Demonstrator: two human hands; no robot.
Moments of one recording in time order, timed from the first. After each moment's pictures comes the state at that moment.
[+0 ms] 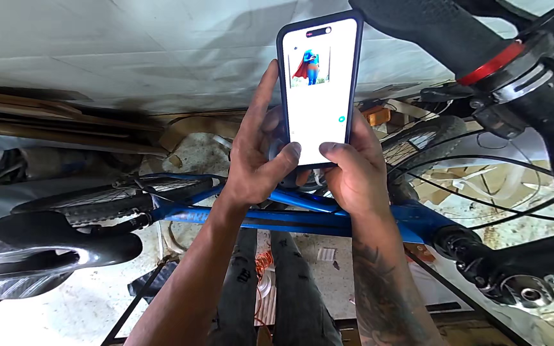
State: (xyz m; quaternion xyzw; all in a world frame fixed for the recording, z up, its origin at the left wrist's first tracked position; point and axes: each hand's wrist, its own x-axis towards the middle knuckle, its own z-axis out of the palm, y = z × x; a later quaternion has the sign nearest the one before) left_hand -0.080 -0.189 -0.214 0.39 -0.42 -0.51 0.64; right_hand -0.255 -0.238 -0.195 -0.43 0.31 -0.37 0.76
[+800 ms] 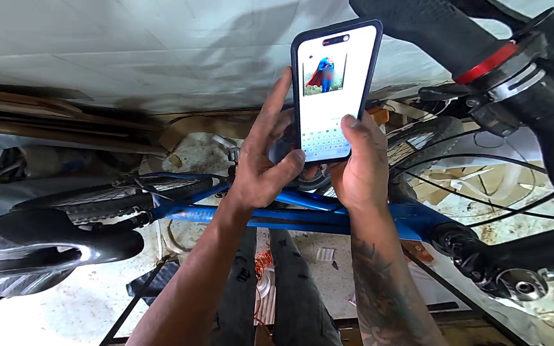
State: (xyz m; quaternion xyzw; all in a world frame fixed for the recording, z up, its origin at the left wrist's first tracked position) left_hand -0.088 -0.185 -0.215 0.40 -0.45 -0.49 0.63; right_hand -0.256 -0.239 -0.200 -0.43 0.40 -0.41 0.70
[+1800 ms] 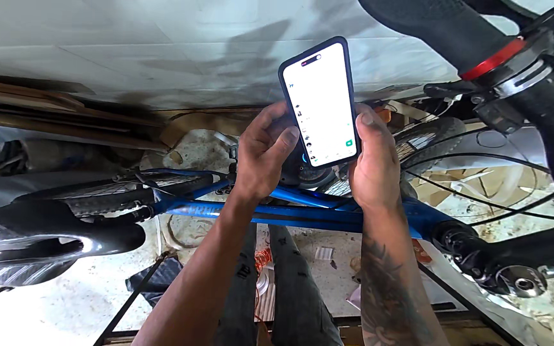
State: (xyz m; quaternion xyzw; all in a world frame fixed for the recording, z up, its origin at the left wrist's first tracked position) left_hand -0.097 -0.176 -0.229 0.46 -0.30 -0.52 0.65; right_hand -0.276 -0.245 -0.202 -0.56 0.45 -0.33 0.61
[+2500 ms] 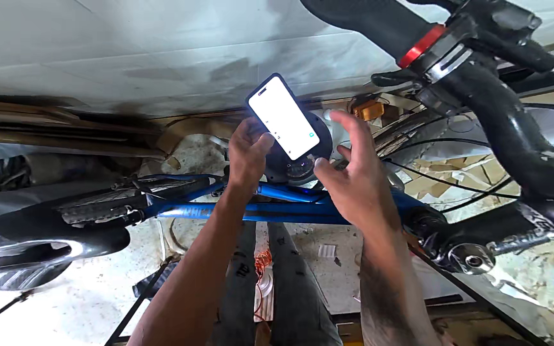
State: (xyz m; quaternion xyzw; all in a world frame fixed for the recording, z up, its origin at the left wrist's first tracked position) left_hand -0.127 -0.178 -0.271 0.59 -0.16 -0.54 0.58; right_hand -0.316 -0.224 -0.169 -0.67 0.58 -0.13 0.44
